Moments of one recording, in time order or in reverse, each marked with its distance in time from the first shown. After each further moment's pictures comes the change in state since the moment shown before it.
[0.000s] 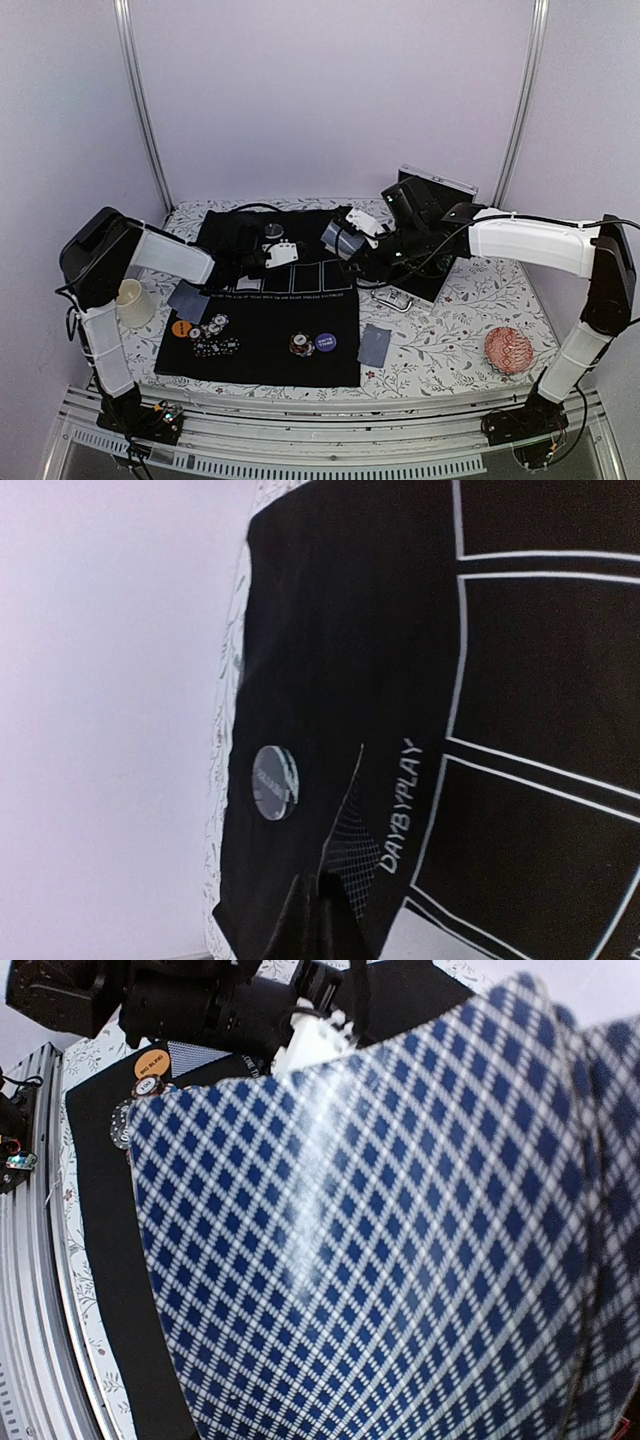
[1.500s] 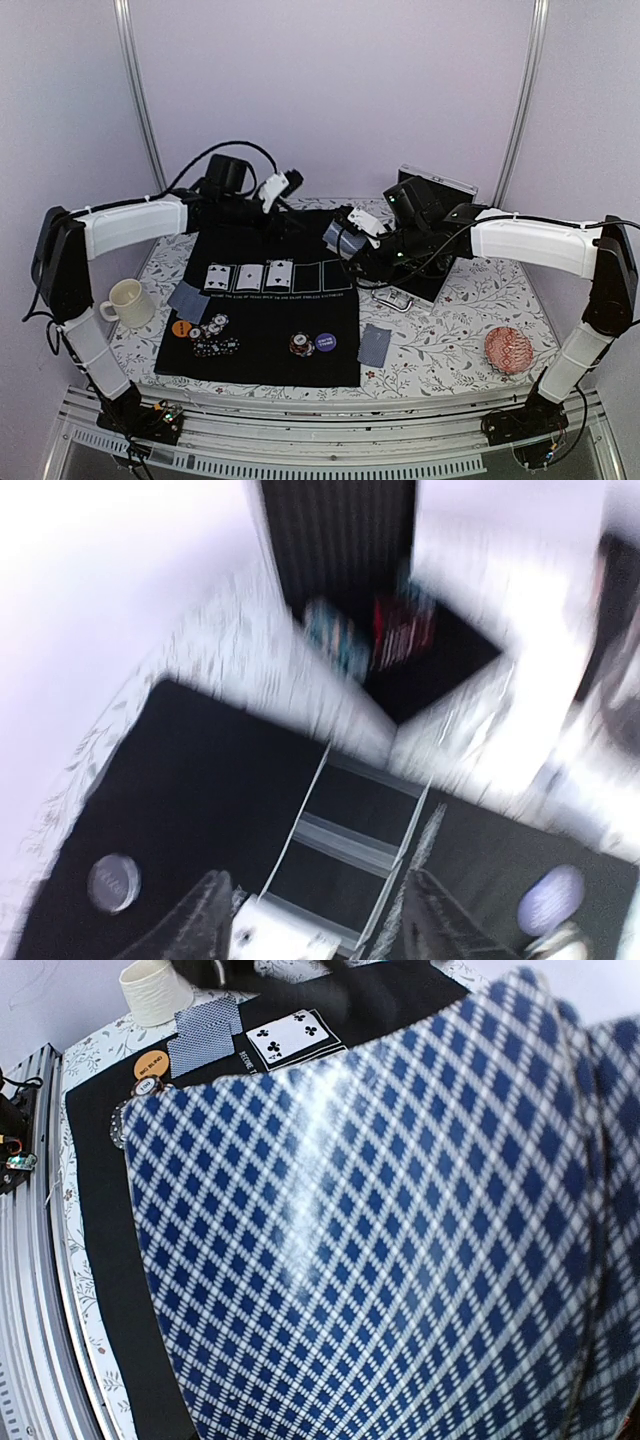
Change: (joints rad) left arm 0.043 -0.161 0.322 -0.563 0.632 -0.639; right arm -0.003 -0.014 -0.013 0.005 0.000 0.003
